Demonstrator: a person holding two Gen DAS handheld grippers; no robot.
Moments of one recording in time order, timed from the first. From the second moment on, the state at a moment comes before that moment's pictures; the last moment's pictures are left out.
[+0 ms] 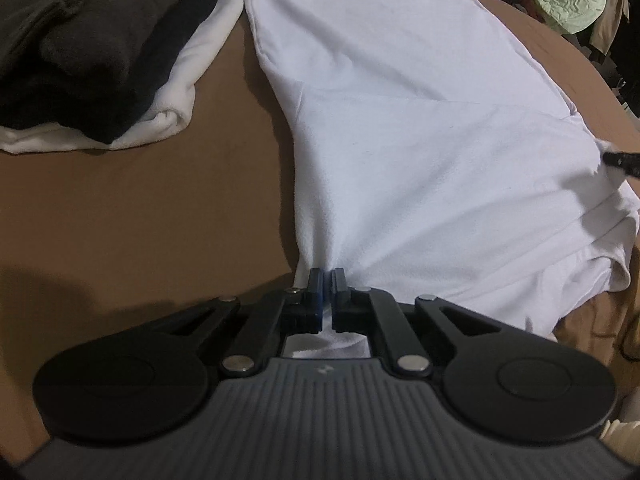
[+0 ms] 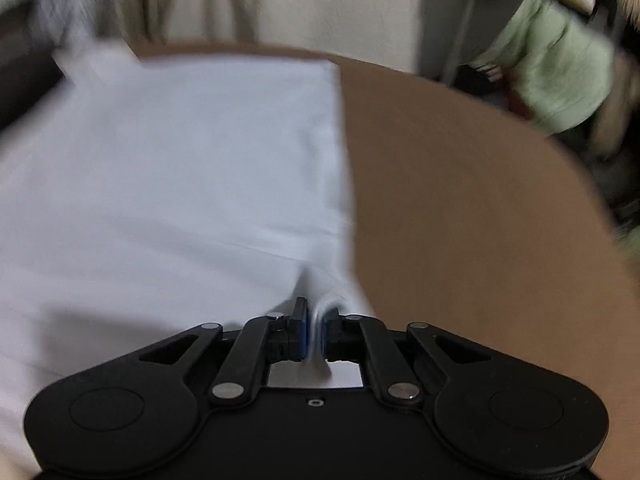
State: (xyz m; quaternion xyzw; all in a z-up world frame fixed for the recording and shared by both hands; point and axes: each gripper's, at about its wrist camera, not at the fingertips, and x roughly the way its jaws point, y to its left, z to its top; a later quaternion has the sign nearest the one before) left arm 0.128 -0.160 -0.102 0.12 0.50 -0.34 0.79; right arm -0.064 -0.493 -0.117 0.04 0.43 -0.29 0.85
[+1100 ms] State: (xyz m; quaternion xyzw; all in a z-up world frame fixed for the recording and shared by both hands) left arm 0.132 -0.175 -0.097 0.08 0.49 -0.35 0.79; right arm -0.045 -0.348 -0.165 0.31 0.39 0.16 0.85
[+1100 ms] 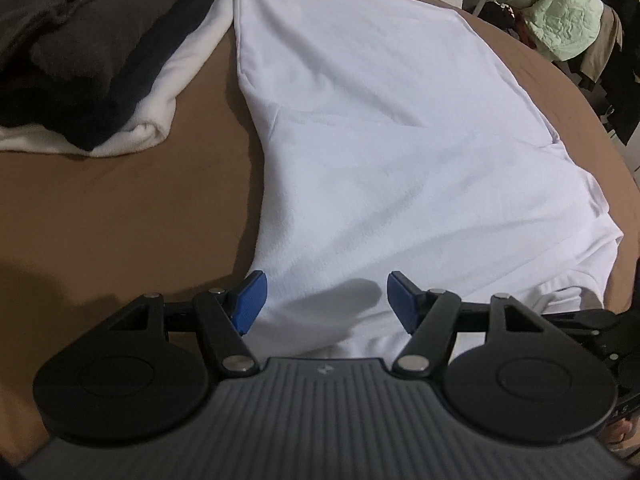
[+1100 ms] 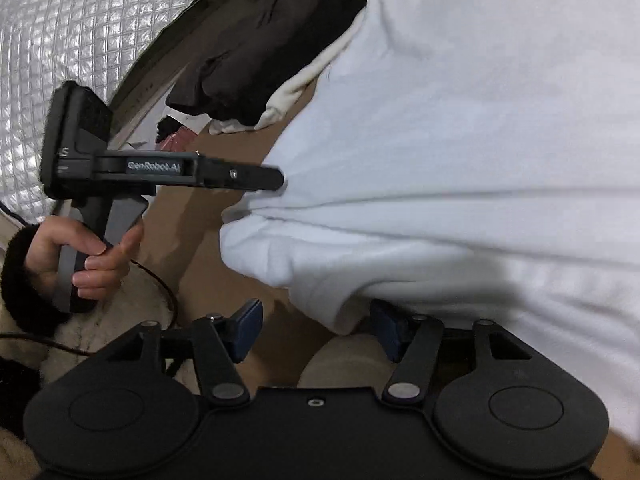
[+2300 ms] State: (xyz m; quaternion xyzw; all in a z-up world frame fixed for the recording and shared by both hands) left arm 0.056 -0.209 -0.069 0.18 0.39 -0.47 0.78; right arm -0.179 -0.452 -0.140 0.45 0.38 -0.05 0.81
